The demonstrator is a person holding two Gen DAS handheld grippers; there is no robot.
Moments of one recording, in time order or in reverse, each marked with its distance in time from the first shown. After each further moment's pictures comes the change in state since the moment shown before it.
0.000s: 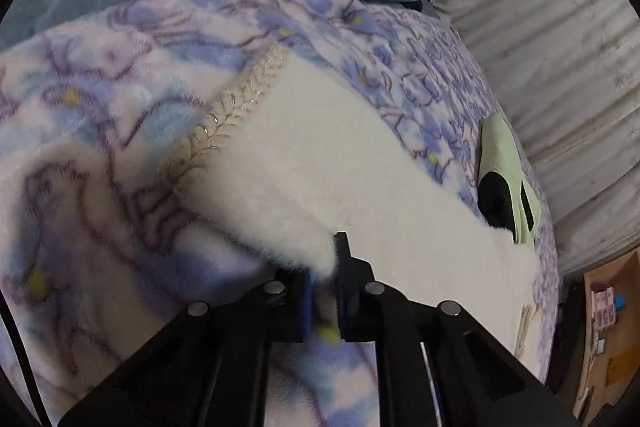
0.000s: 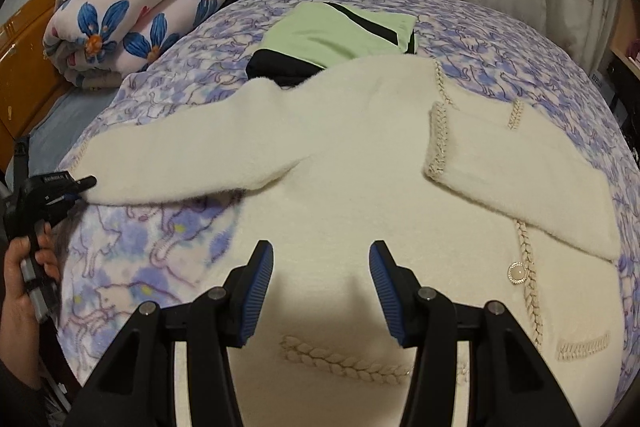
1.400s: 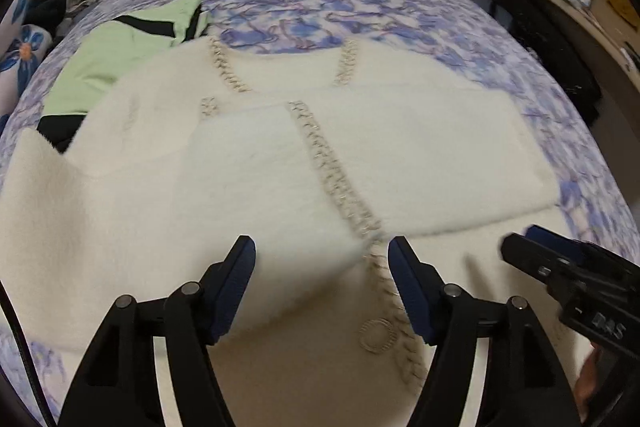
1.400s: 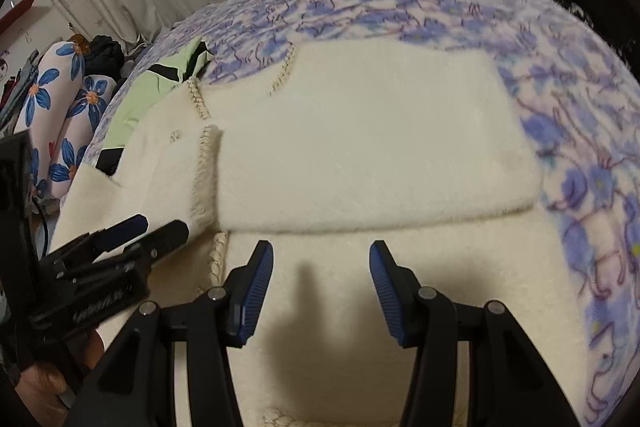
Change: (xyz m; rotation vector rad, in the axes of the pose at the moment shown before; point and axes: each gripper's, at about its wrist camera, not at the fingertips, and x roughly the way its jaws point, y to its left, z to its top) left arm 0.066 -0.462 -0.349 1.014 0.258 -0.105; right arm 0.008 -0.318 -0.045 0.435 -0.006 0.065
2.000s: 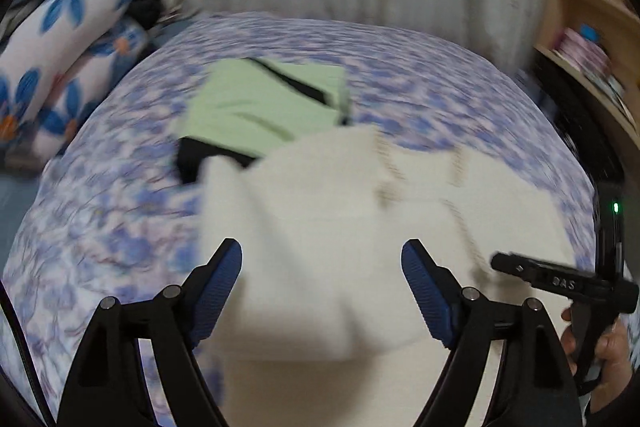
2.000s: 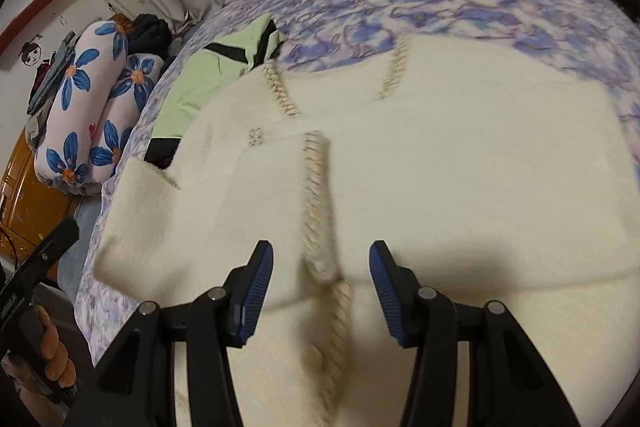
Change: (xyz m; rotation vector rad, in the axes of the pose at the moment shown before) left arm -0.123 0.163 0.003 -0.215 -0.212 0.156; right arm 0.054 0.086 0.045 -0.071 0.099 0.168
